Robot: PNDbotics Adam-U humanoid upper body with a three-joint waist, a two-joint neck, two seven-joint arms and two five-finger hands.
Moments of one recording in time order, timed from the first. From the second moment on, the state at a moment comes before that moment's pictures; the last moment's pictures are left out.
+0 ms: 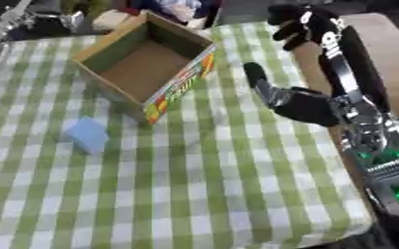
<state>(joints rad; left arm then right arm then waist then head) -0.99 0.43 -0.20 -1.11 -1.04 -0.24 0.06 -0.42 -0.47 0.24 -1.93 0.42 -0.10 -0.08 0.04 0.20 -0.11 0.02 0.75</state>
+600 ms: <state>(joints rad) -0.98 0.40 -0.20 -1.09 -1.17 -0.30 -0.02 -0.42 -0.46 0.25 -1.93 0.42 -0.10 -0.07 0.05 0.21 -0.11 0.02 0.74</state>
